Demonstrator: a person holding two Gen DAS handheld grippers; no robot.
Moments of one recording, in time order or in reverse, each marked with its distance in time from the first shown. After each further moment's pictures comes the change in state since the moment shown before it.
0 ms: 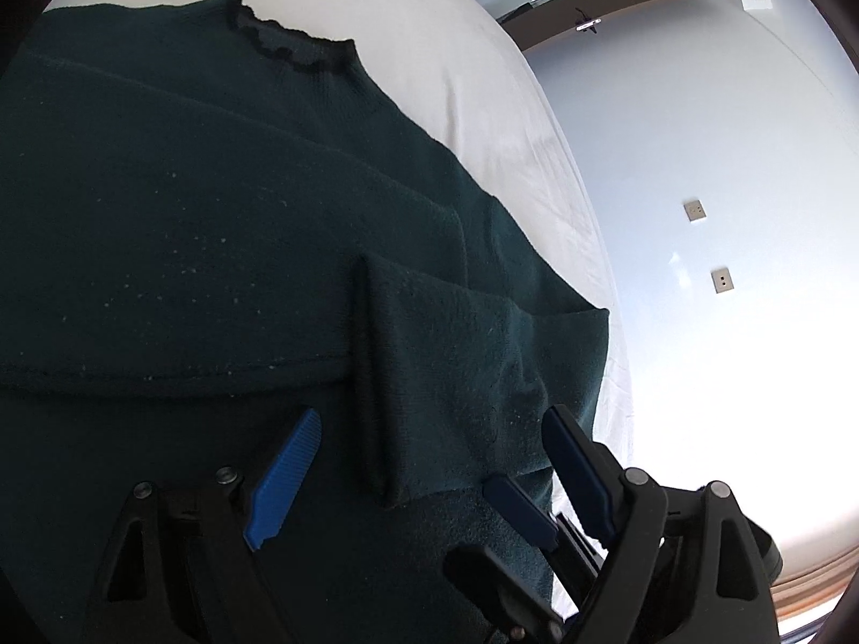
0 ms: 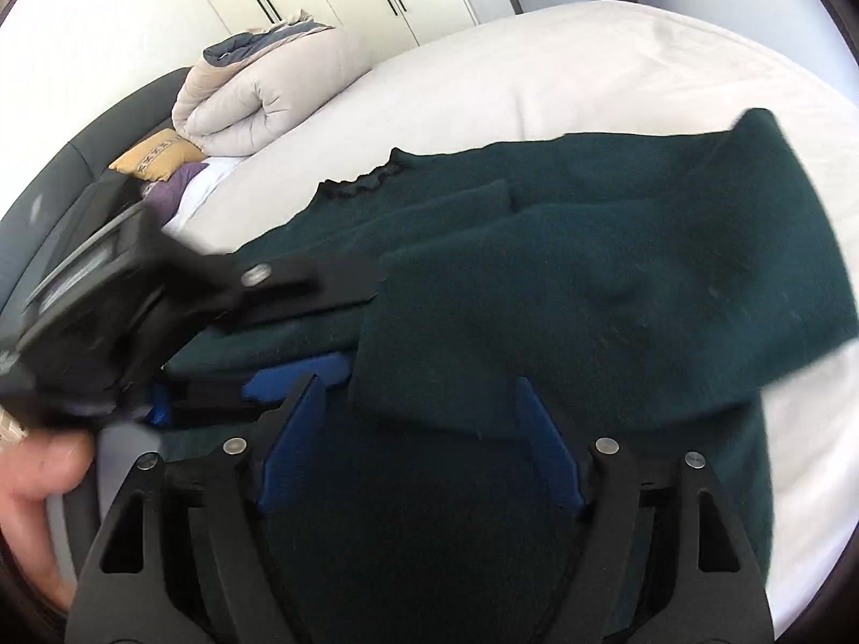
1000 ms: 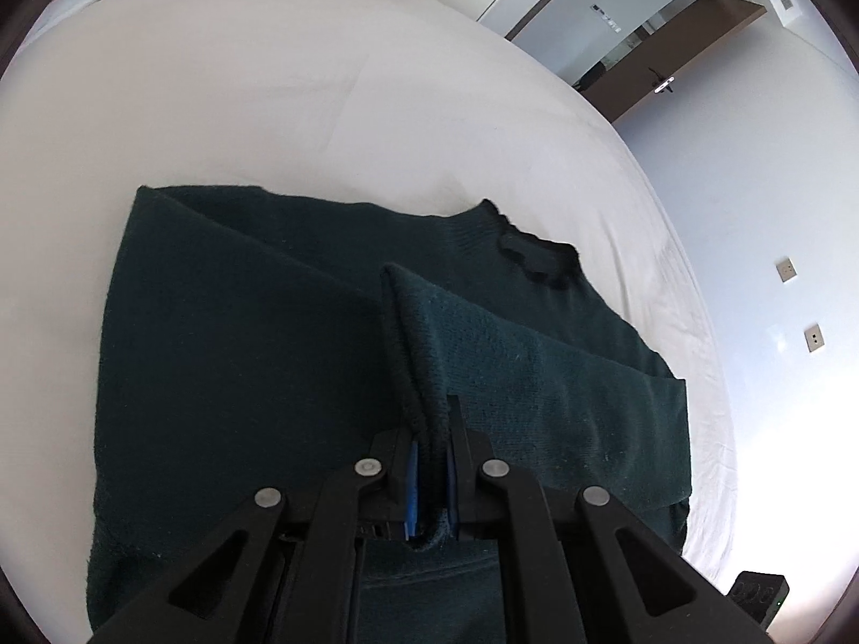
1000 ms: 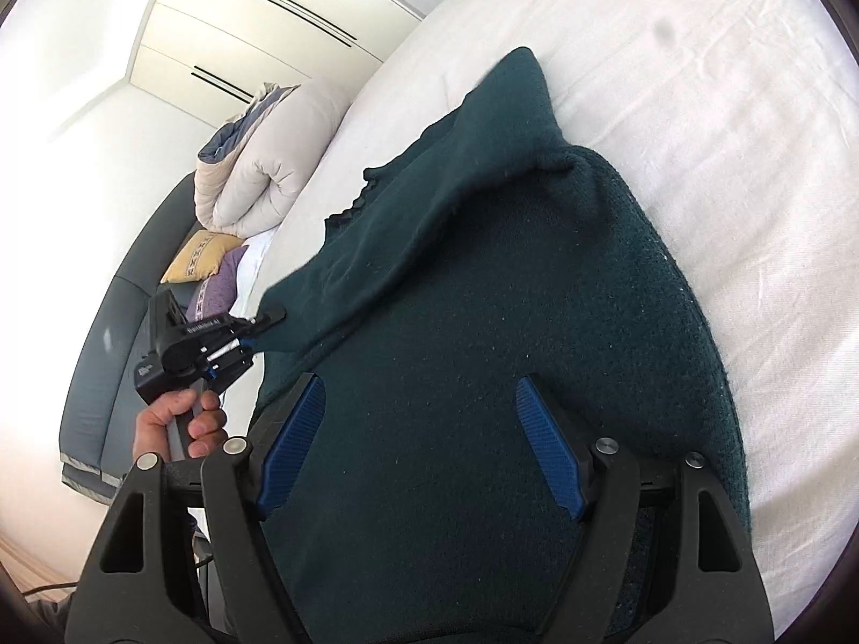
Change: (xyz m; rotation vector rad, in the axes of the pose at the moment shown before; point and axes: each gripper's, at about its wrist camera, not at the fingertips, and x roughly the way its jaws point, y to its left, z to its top) left arm -0.118 0.103 0.057 -0.009 -0.216 0.305; right arm -0.096 -0.092 -0.062 0.379 -0.022 0.246
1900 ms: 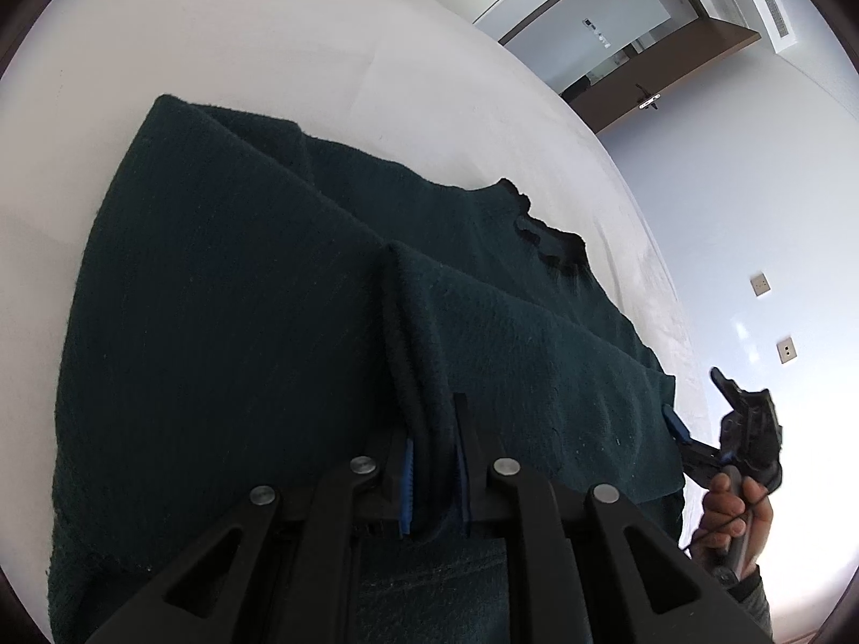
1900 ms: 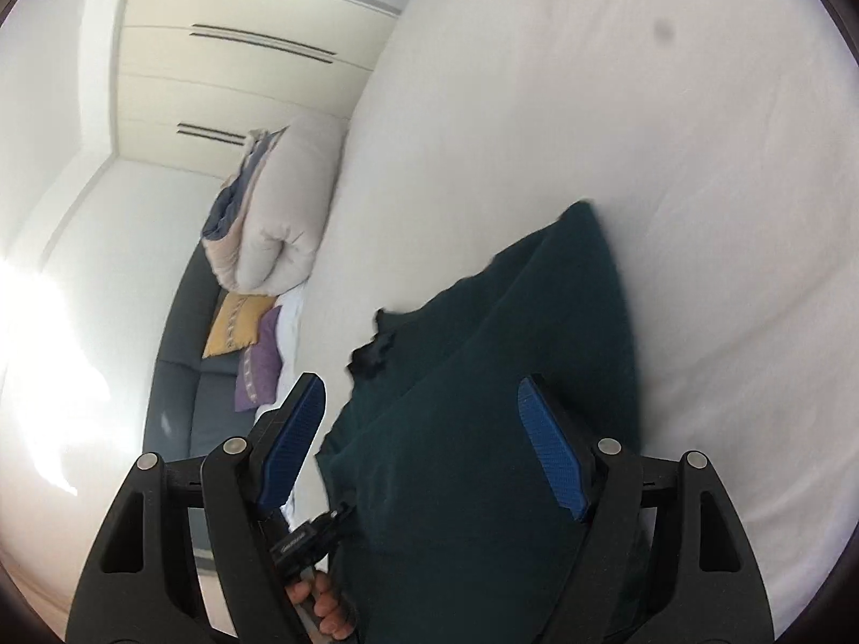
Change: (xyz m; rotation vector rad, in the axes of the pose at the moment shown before) left arm 0.017 0.017 -0.019 -0.036 -0.010 -0.106; right arm 0.073 -0.037 0.193 0.232 0.045 0.120
